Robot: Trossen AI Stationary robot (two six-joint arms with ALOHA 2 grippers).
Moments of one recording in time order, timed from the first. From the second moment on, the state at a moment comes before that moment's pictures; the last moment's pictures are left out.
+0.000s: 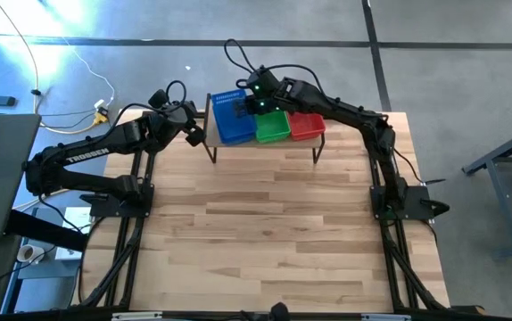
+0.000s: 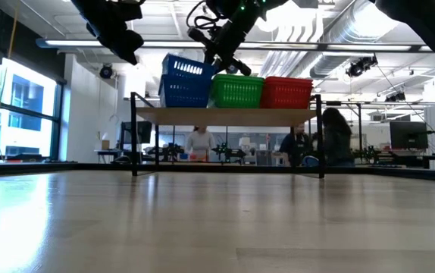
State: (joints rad) left arm 0.51 1.04 0.96 -0.53 -0.77 0.22; right arm -0.42 2.09 2.15 -0.79 0.13 0.69
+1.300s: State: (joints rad) left arm 0.51 1.04 0.96 -0.52 -0.78 0.23; right arm -0.25 2.08 2.29 -1.13 0.18 -0.17
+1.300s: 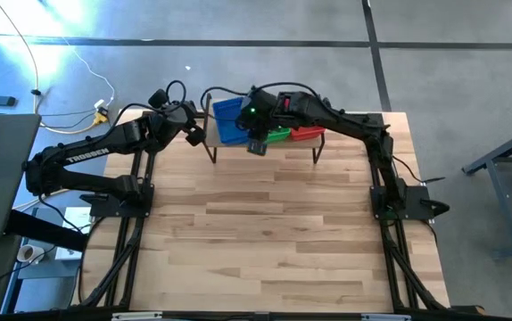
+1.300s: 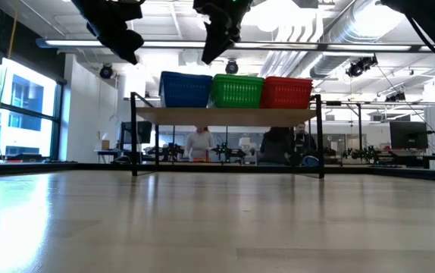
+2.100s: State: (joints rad) left arm 0.51 1.00 0.96 -0.52 -0.95 0.21; right arm -0.24 2.11 2.17 -1.03 0.12 -0.43
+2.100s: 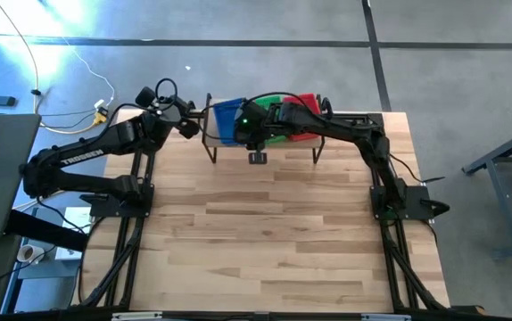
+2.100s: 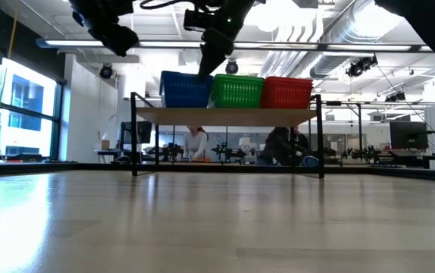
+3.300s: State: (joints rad) left arm 0.51 0.99 0.96 -0.52 -0.95 0.23; right arm -0.24 2.16 2.21 -0.86 0.15 -0.43
